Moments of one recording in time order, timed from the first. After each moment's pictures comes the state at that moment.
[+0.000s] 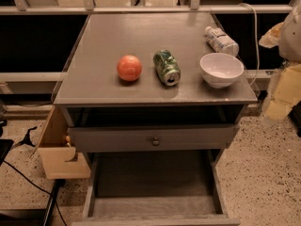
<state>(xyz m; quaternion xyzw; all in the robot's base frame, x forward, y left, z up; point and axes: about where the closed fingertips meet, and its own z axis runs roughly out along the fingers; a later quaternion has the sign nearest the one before) 0.438 -0.215 0.981 -0.60 0.78 -0.04 0.17</state>
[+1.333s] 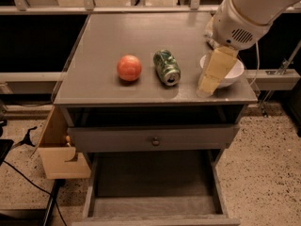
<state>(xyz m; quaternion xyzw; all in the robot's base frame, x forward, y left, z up) 0.525 -0.124 0.967 -0.62 0.75 -0.01 0.23</state>
